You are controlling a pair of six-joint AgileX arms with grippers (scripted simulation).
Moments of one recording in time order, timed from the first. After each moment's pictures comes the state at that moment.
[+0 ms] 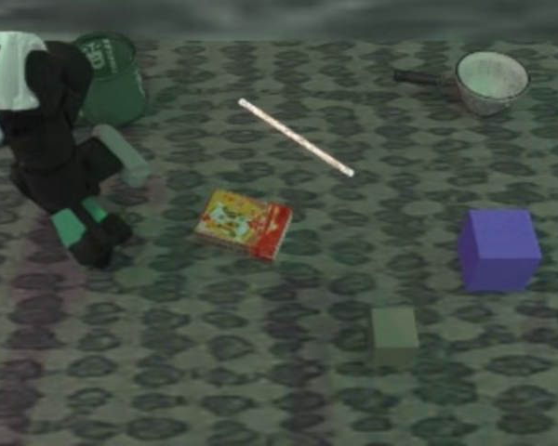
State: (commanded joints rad) left arm -0.14 2.23 1.49 -0.84 0.00 0.76; right arm 0.01 0.00 0.00 0.00 0.00 0.00
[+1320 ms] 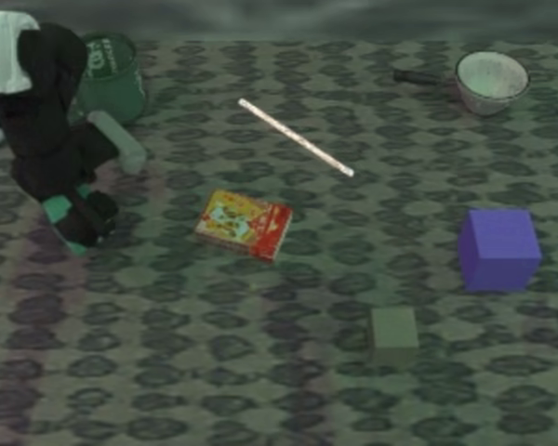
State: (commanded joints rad) left arm -0.13 2.17 1.55 -0.93 0.02 0.74; right arm 0.01 0.00 0.00 0.00 0.00 0.00
